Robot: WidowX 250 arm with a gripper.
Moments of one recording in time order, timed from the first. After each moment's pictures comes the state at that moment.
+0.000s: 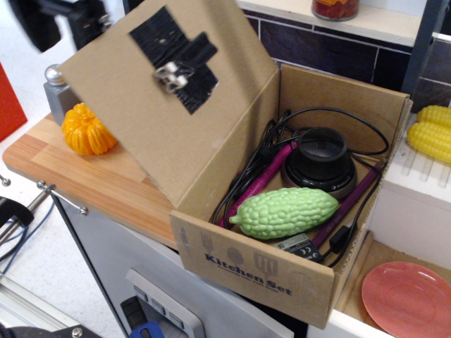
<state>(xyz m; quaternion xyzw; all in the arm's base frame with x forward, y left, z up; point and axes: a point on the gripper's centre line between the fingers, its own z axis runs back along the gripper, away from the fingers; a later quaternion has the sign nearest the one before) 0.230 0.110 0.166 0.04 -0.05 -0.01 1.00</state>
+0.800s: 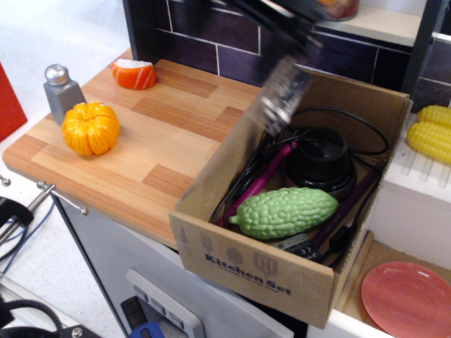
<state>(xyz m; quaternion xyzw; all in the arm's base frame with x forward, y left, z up) 0.255 -0.025 0.179 0.19 -0.08 -0.01 0.98</state>
